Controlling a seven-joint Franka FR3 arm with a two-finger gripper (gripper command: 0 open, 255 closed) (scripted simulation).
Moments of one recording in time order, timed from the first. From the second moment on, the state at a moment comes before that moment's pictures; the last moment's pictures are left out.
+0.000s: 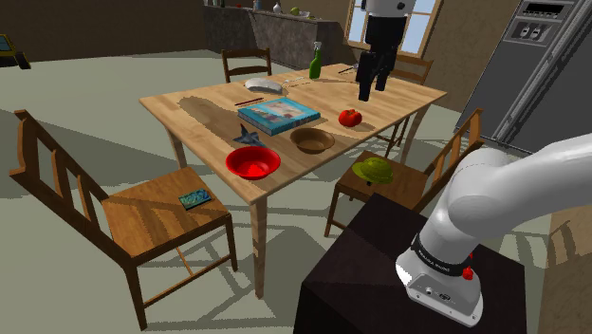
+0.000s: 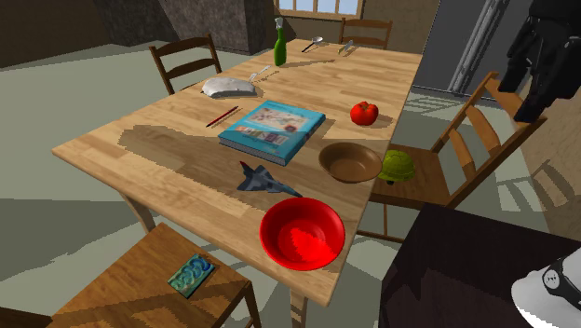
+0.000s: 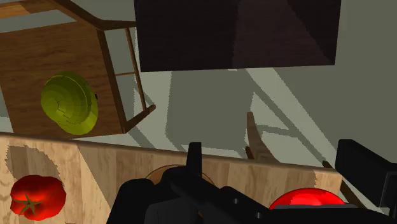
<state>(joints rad) 0.01 -0.78 -0.02 -2.31 -0.06 1.47 0.00</state>
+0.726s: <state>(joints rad) 0.02 -0.51 -0.08 -2.30 -0.03 1.75 -0.05</state>
